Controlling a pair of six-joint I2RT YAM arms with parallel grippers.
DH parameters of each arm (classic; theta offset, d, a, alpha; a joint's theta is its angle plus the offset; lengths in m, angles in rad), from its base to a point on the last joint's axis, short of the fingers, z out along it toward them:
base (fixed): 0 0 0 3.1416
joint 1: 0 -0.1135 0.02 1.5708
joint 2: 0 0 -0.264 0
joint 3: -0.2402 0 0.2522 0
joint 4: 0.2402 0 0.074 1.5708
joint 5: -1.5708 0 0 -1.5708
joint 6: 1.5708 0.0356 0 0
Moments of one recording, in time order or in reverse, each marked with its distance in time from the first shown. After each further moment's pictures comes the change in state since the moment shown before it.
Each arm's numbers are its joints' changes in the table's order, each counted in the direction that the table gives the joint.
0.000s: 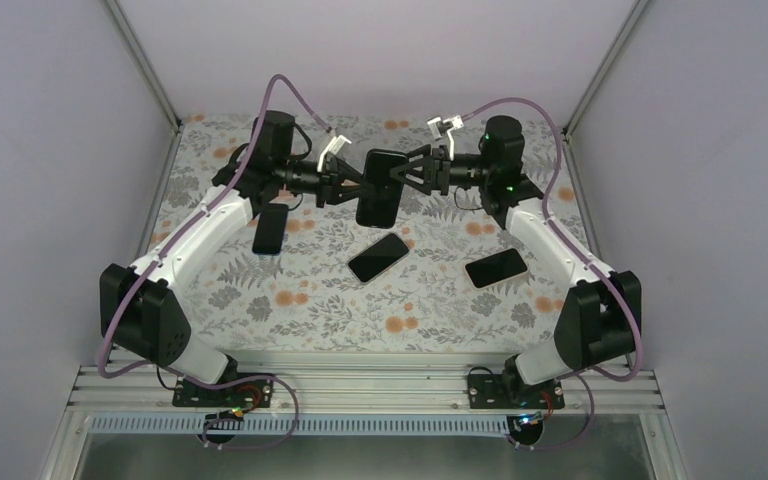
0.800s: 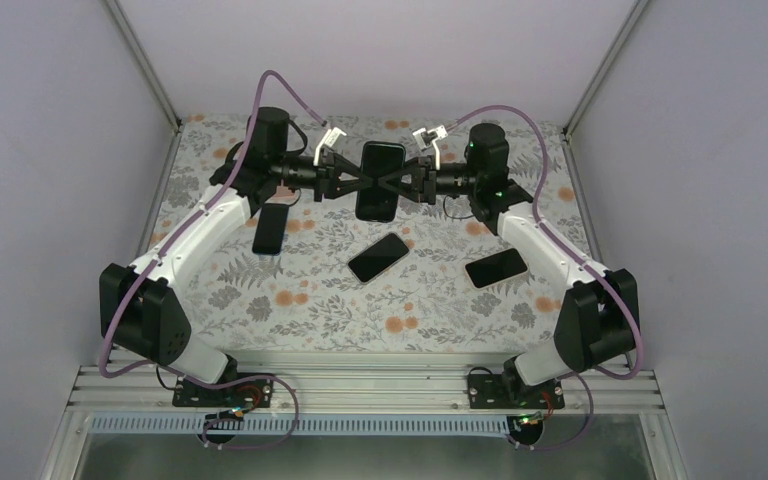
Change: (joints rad) left arm -0.024 0.002 0.003 -0.089 -0.027 -0.105; right arm -0.071 -0.002 0.044 0.049 -0.076 -0.043
